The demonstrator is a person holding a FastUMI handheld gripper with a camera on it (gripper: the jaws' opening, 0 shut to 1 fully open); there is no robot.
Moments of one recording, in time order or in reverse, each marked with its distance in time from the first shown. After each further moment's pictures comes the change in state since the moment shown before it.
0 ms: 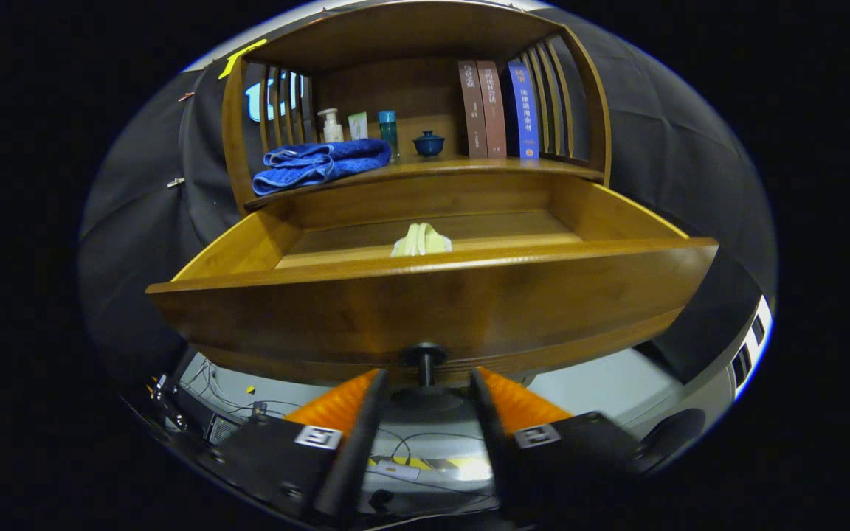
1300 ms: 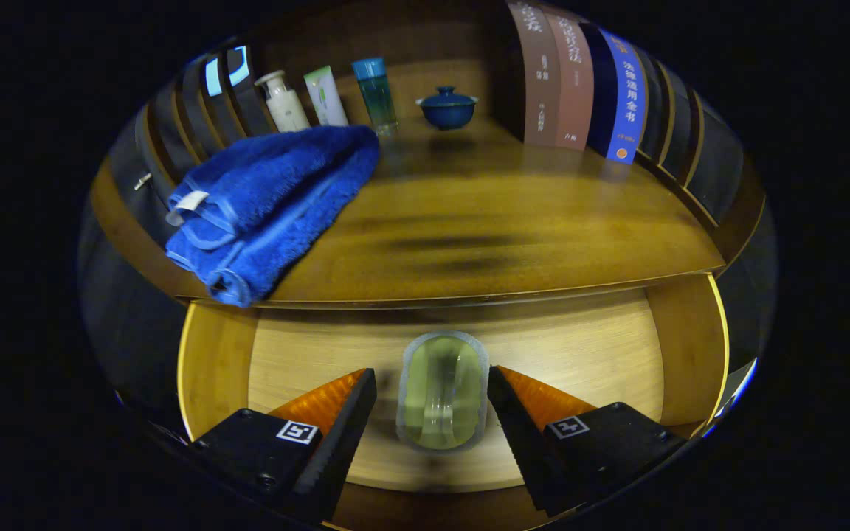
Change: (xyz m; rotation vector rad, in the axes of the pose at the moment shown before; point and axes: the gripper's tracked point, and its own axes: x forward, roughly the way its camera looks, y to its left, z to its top) arm 0.139 0.027 0.138 -0.011 0.404 0.028
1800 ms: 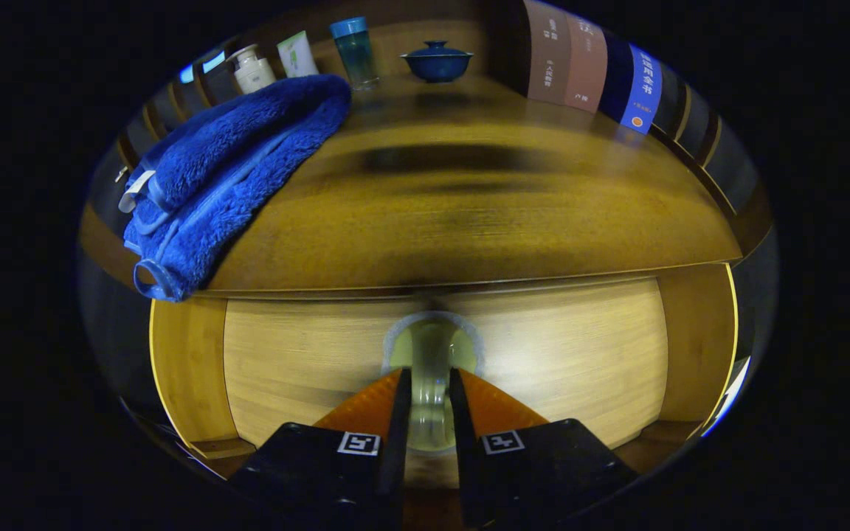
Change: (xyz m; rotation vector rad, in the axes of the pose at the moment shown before) arm 0.018 -0.012 -0.010 -0.017 0.102 -0.066
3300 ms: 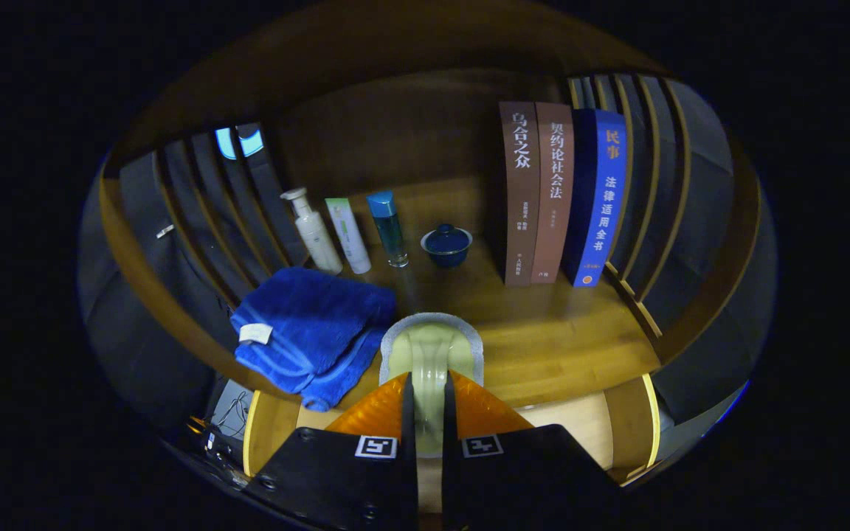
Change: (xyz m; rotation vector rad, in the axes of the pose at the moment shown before) arm -0.131 0.000 0.143 0.043 -0.445 0.123
